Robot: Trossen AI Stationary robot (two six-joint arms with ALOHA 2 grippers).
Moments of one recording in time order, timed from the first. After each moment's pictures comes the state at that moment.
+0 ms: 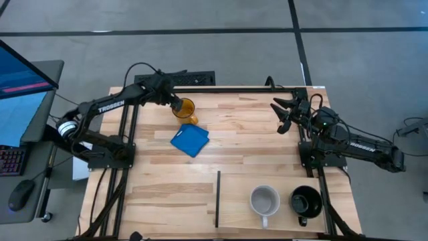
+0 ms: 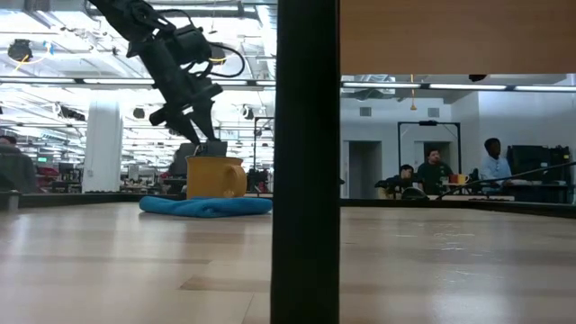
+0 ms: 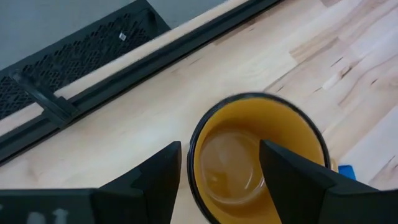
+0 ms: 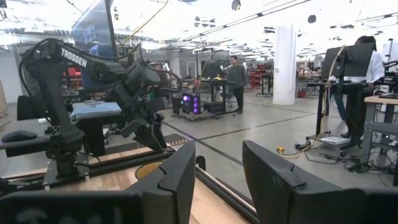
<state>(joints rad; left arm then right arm) 0.75 1.34 0.95 -0.49 -0.01 -0.23 -0.41 0.39 0.26 0.30 0.08 -0.03</state>
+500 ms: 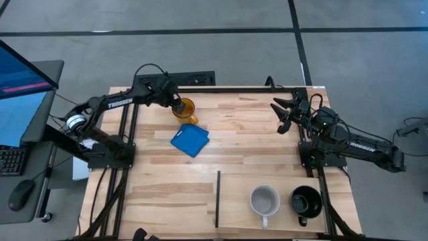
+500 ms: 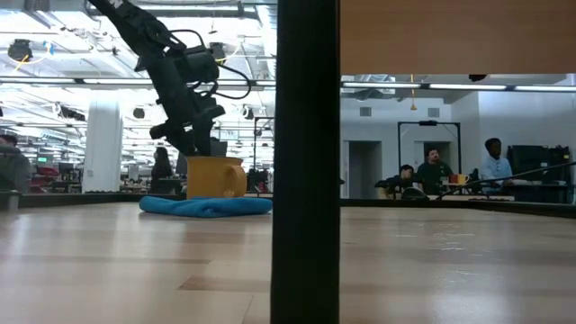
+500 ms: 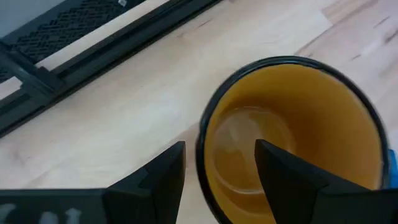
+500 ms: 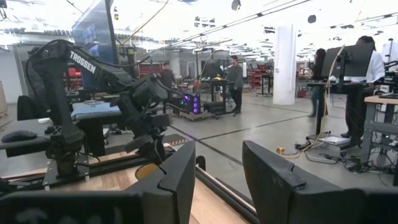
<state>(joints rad) 0.75 1.46 0.95 -0.50 -0.02 -0.22 -0.41 0.39 0.26 0.30 0.08 -0.03</state>
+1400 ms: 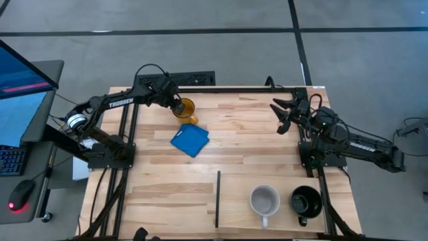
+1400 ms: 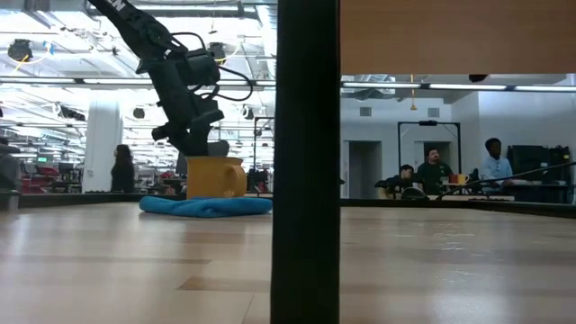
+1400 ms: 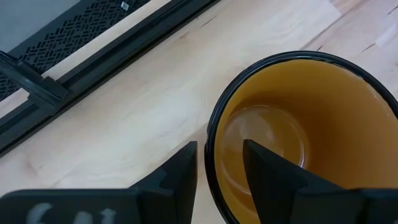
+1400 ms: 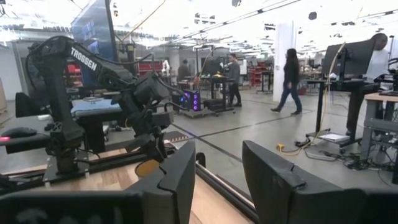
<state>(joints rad) 0.75 1.47 0.95 -0.49 -0.04 -0.16 -0.41 0.39 0.26 0.29 0.08 -0.03</state>
